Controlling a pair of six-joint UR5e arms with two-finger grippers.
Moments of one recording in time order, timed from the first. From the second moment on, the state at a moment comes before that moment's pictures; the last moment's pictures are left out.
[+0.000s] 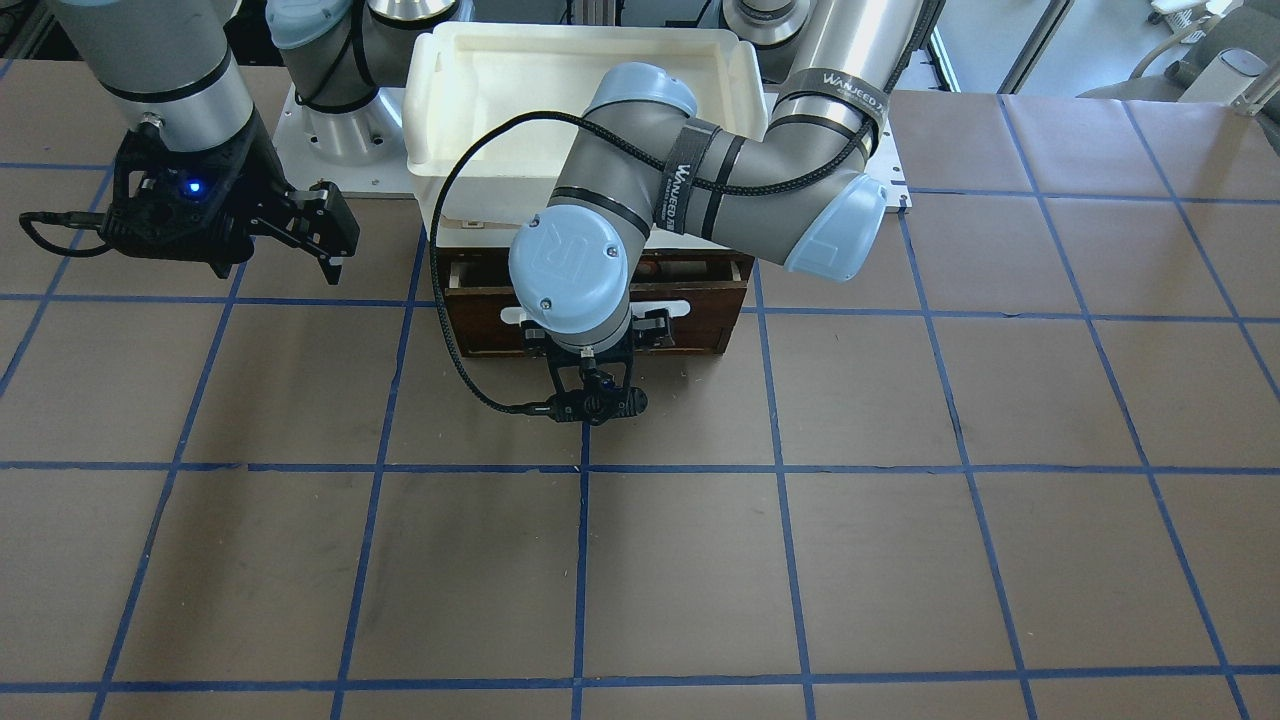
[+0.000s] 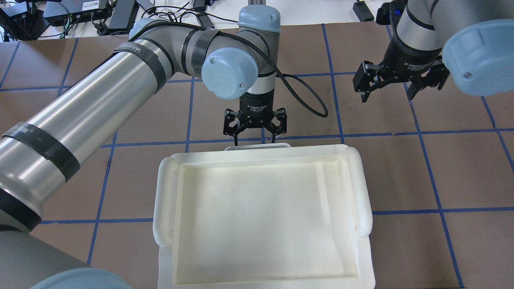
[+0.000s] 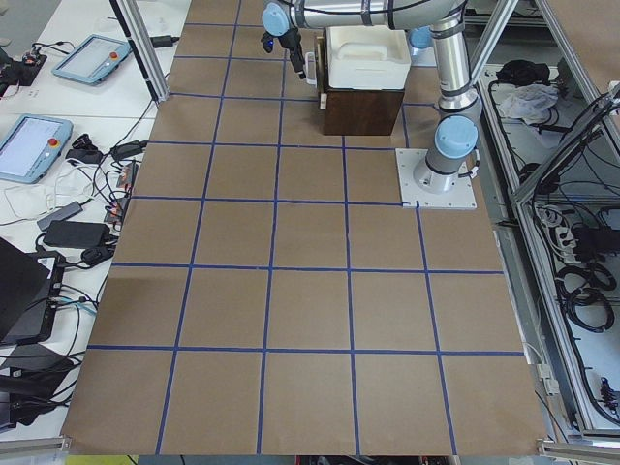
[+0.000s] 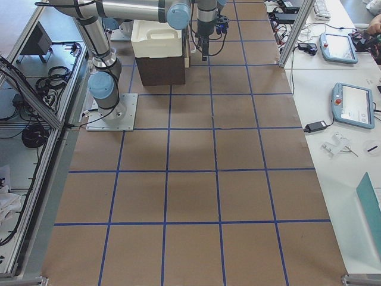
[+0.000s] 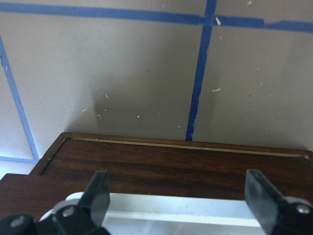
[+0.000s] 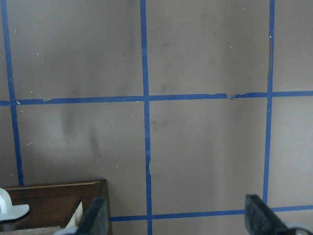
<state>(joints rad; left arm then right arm) -1.98 -2.05 -1.40 -1.66 1.52 -0.46 1.55 -1.58 1.66 -1.68 -1.62 0.00</state>
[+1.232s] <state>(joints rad) -1.91 -1.92 -1.41 -1.50 1.57 -0.43 1.55 -1.57 1.66 -1.68 -1.63 0.00</state>
